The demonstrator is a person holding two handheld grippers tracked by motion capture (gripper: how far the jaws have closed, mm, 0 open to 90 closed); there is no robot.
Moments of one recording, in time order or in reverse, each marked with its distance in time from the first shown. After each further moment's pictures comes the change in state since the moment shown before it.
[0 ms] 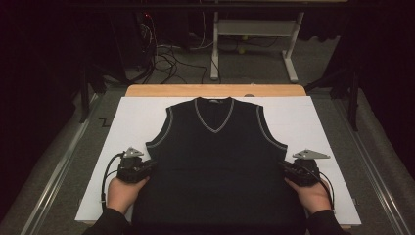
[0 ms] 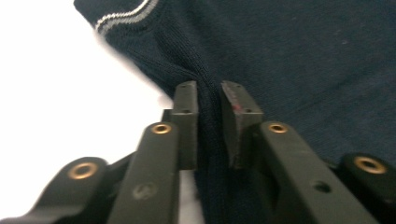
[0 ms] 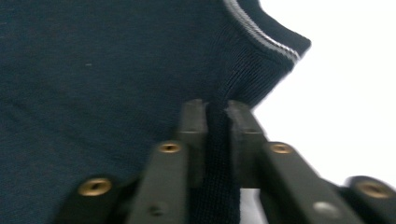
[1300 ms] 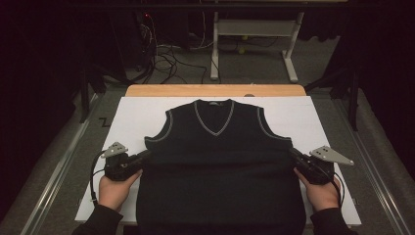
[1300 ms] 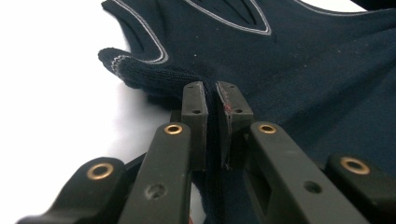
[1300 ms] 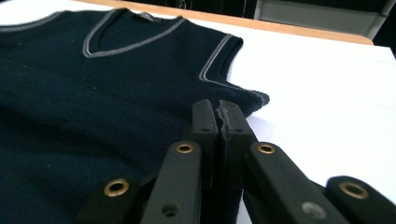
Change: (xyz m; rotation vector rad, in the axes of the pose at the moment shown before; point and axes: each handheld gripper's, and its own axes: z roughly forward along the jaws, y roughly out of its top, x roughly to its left) left arm 0.005 0.006 -0.044 -0.231 -0.107 -0.009; right arm -0.010 0.008 -0.038 -0.305 -0.036 -0.005
